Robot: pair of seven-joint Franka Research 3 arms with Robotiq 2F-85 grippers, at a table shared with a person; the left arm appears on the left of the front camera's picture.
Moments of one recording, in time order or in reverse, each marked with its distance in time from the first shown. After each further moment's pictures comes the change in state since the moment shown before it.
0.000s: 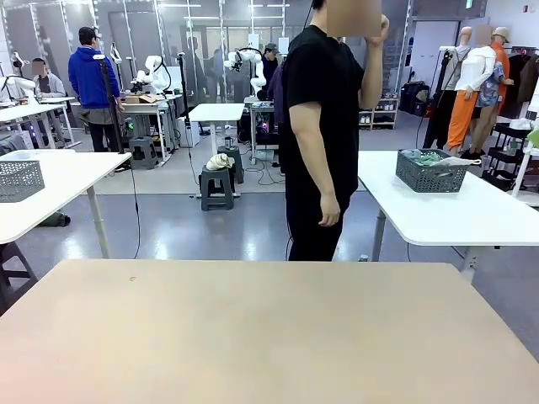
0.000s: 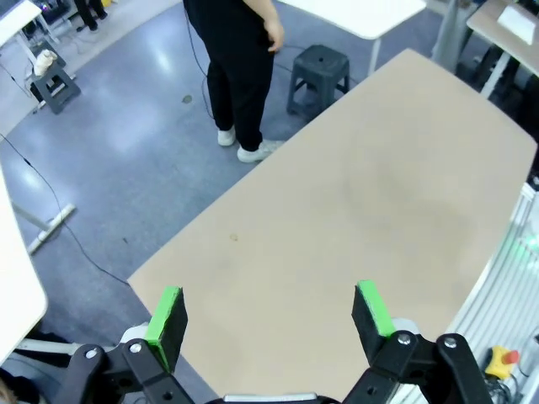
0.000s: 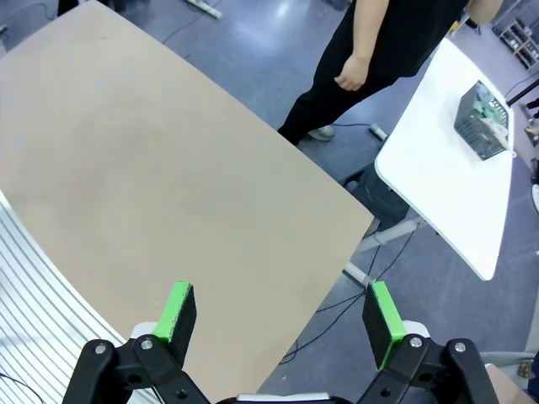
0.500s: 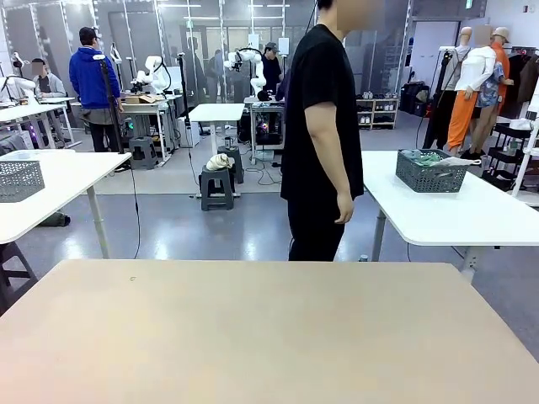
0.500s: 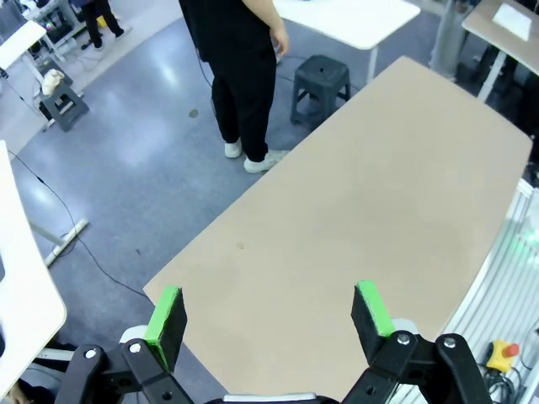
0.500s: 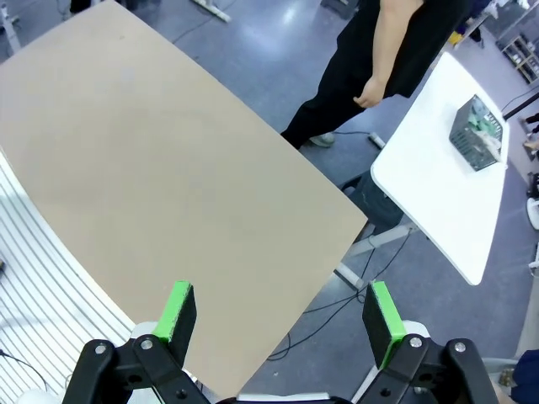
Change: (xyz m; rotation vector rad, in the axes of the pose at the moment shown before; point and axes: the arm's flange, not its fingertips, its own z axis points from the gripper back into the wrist) left arm 0.025 -0.017 0.040 0.014 -0.016 -0.054; right arm 0.009 0.009 0.058 0.009 -0.015 0.047
